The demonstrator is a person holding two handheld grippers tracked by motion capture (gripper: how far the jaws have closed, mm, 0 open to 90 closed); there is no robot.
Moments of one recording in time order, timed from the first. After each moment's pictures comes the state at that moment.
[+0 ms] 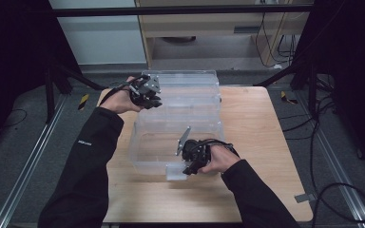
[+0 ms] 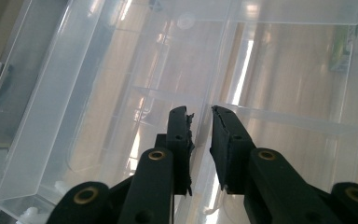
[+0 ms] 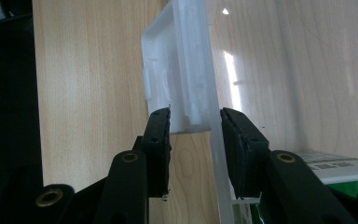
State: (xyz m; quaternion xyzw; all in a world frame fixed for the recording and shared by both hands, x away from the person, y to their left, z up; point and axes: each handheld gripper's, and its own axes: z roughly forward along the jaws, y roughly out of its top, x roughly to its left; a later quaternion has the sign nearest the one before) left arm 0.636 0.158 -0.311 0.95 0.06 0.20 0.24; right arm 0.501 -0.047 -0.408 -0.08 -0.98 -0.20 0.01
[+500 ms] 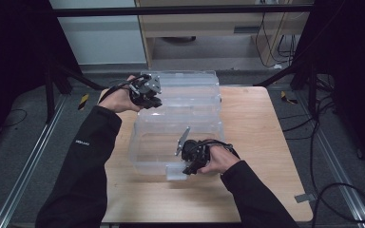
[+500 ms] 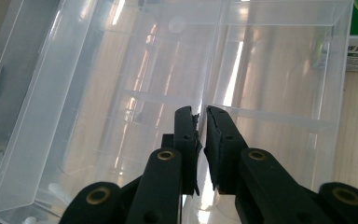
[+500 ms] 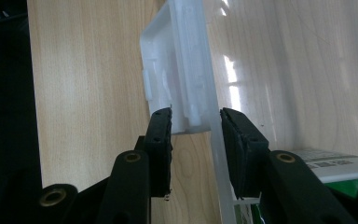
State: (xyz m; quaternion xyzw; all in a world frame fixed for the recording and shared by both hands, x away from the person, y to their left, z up) left arm 0.627 0.154 -0.301 0.95 0.05 0.19 0.23; right arm 0.499 -0.045 -0.408 -0.09 -0.98 -0.20 0.00
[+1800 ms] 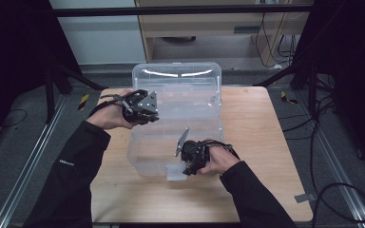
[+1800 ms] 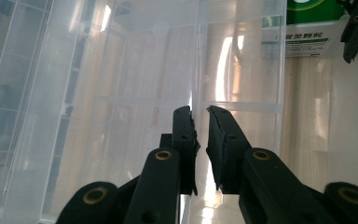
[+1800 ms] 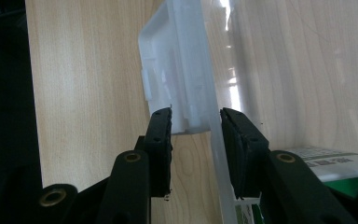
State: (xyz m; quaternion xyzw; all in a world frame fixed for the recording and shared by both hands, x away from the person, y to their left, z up) left arm 0.561 0.159 -0.295 0.95 -0.01 0.21 0.22; right arm 0.497 -0.044 -0.408 -0.09 -0.98 -0.19 0.00
